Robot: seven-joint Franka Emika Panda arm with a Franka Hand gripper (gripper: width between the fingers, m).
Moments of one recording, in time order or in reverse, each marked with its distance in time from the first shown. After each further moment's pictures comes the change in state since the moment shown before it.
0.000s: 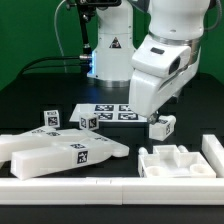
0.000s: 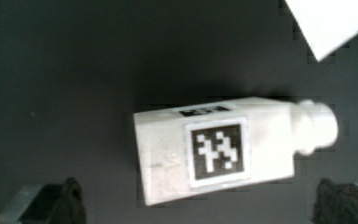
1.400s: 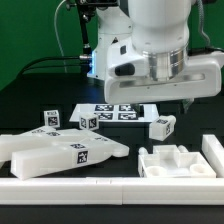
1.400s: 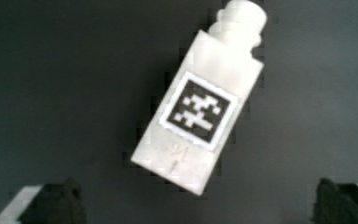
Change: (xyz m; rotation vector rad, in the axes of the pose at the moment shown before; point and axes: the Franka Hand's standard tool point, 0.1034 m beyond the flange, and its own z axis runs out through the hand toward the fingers) arm 0.001 0.016 -0.005 0.296 -0.179 0.904
